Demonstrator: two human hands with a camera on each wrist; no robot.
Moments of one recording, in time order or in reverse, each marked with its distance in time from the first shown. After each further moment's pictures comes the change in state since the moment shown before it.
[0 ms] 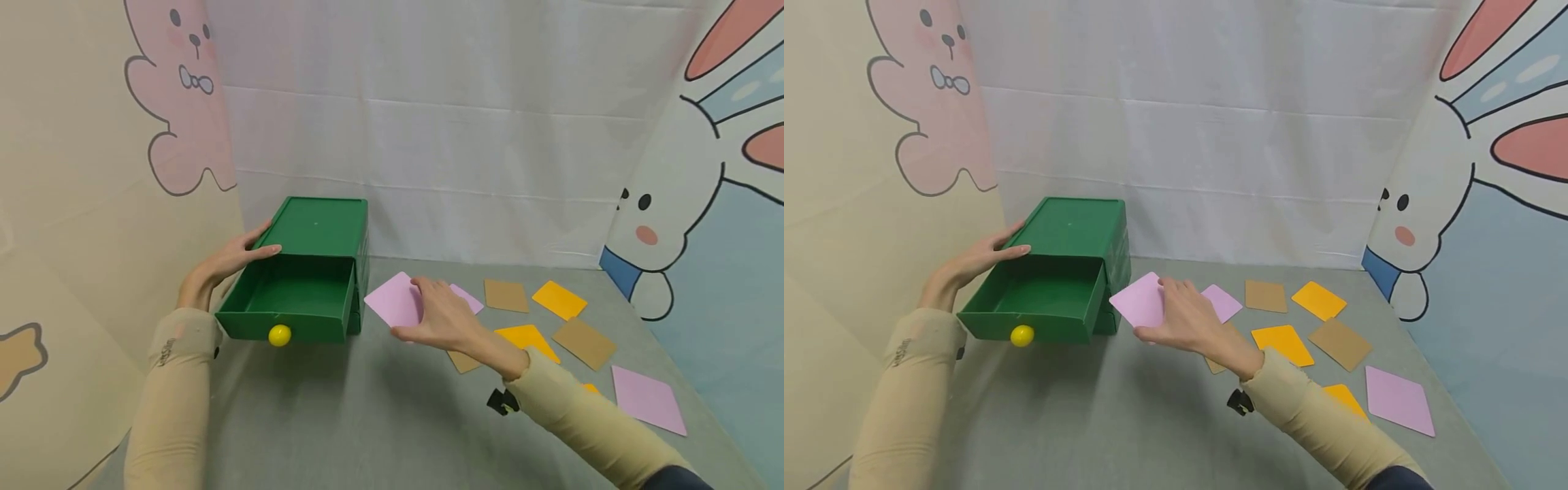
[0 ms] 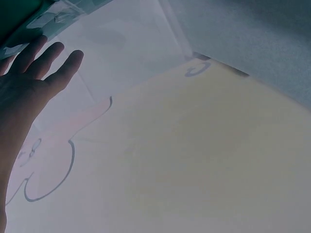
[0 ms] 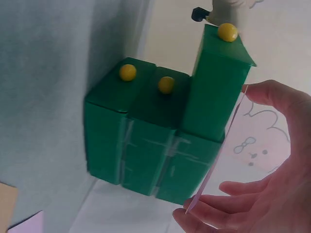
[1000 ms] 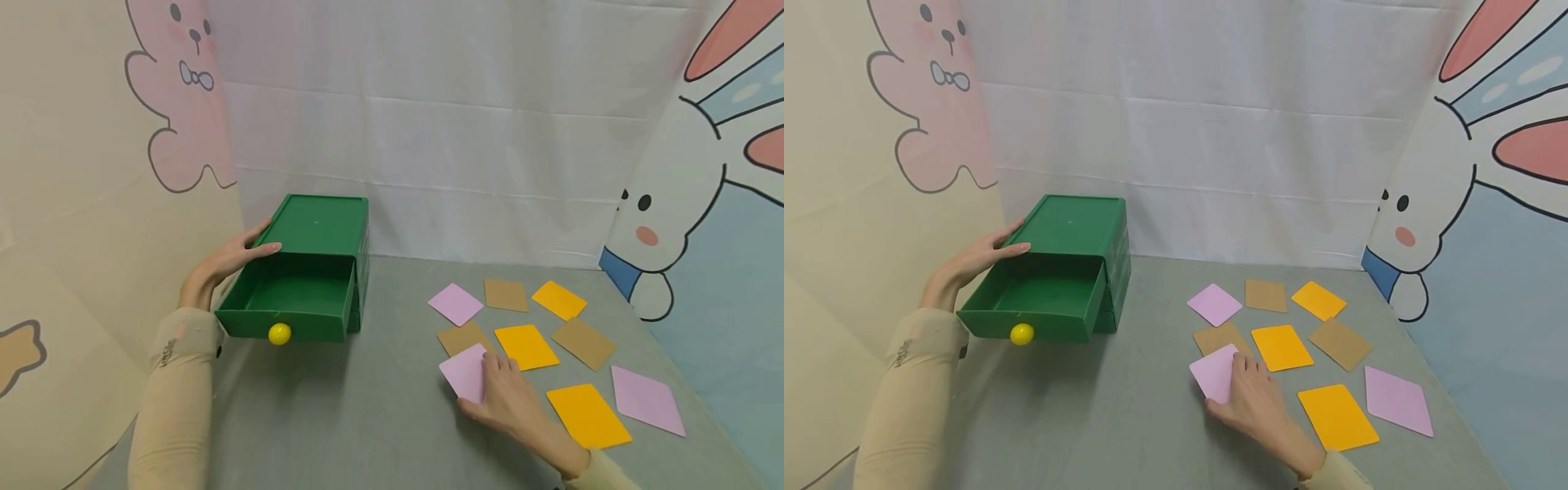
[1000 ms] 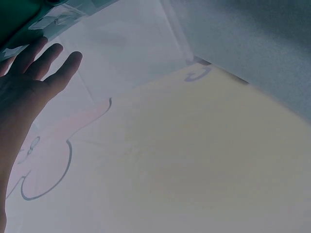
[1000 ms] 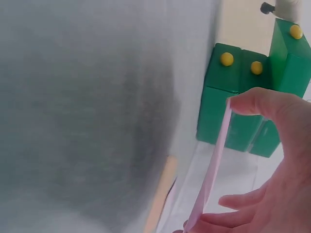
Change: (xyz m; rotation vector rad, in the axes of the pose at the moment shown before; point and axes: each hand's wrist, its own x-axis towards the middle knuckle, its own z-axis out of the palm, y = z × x) left_hand -0.005 -0.001 0.003 -0.028 0.013 -0.001; right_hand -0.115 0.081 0.061 -0.268 0.046 0.261
